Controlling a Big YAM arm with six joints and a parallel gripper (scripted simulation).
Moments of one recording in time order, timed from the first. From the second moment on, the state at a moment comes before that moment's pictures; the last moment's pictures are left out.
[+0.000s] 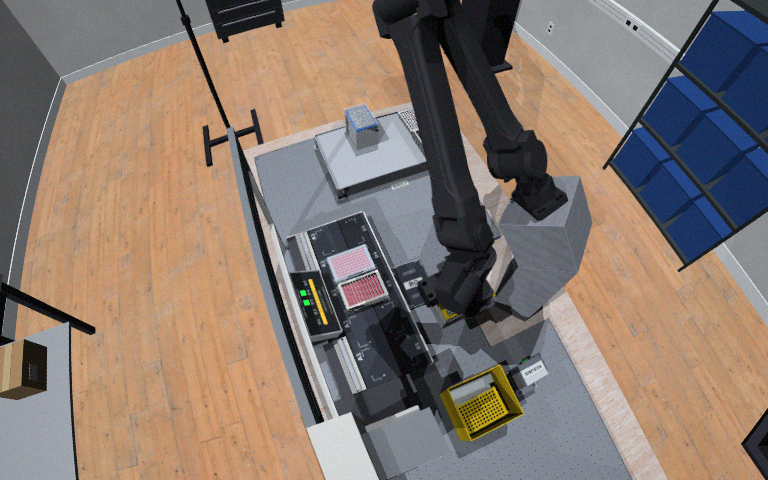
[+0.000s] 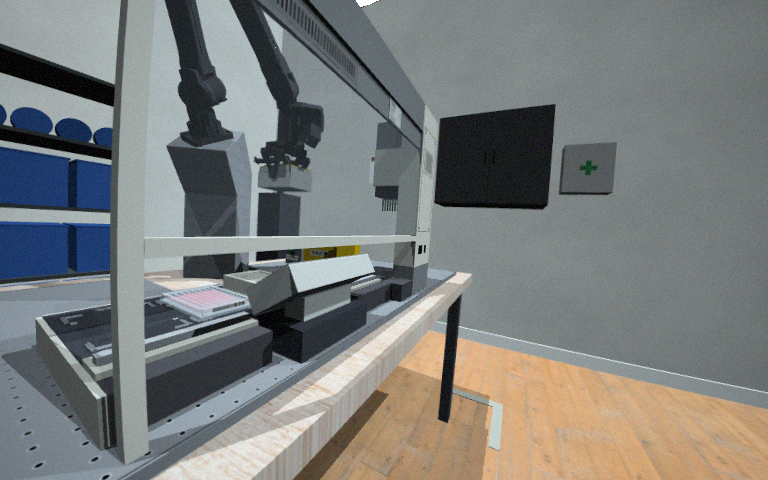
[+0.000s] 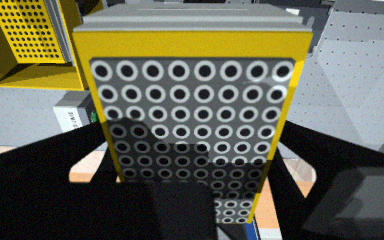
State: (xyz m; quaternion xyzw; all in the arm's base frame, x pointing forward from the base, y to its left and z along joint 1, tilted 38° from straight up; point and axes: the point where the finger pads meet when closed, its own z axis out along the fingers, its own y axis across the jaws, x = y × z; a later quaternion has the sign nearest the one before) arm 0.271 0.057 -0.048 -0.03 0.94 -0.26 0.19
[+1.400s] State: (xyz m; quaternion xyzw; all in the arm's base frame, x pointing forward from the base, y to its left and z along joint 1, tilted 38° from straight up) arm 0.406 0.089 -0.003 0.00 0.94 -0.26 0.20
